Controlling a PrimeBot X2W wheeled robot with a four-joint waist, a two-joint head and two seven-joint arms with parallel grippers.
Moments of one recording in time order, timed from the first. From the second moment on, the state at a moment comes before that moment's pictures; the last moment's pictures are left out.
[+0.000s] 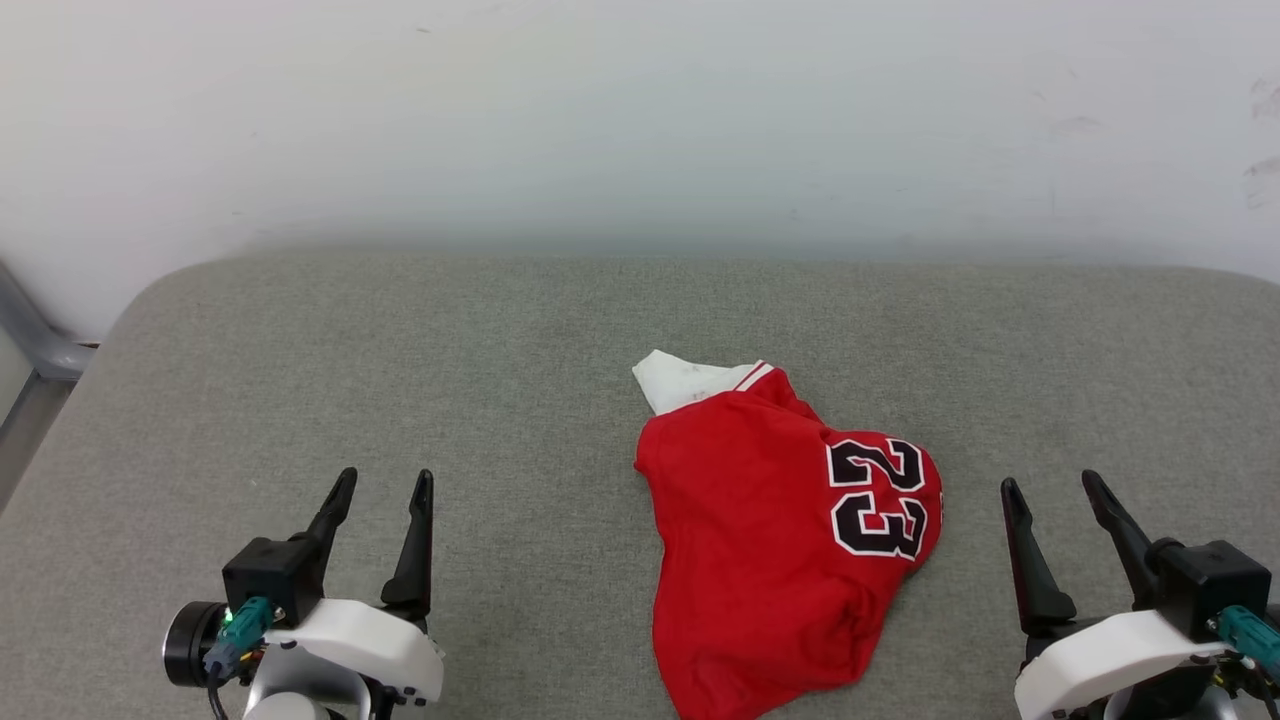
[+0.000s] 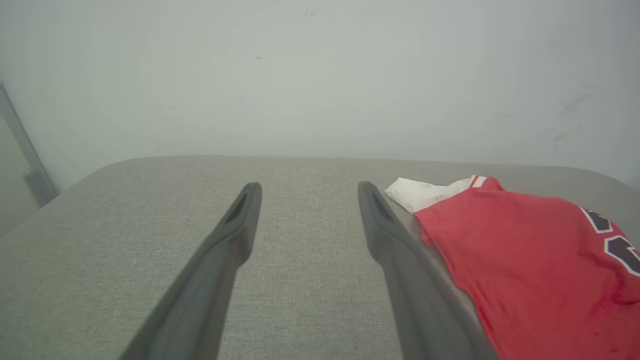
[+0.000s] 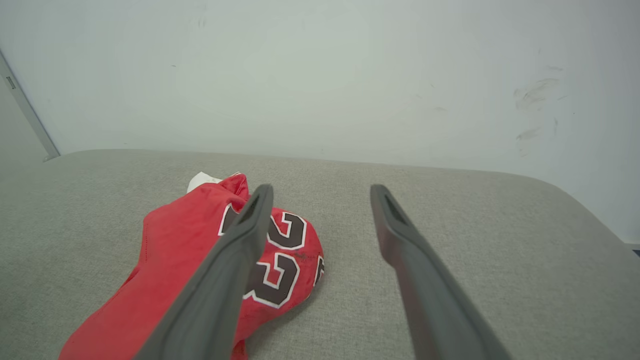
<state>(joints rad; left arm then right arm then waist) -0.10 0.28 -0.25 0.23 -0.41 0.05 -0.26 0.04 -0.05 -0.06 -0.01 0.08 0.13 -0.04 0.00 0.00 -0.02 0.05</state>
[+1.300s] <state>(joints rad) -0.70 0.26 -0.74 0.65 -0.66 -0.12 0.43 -0.10 -0.05 -0.04 0.02 0.11 0.13 -0.08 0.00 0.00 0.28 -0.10</state>
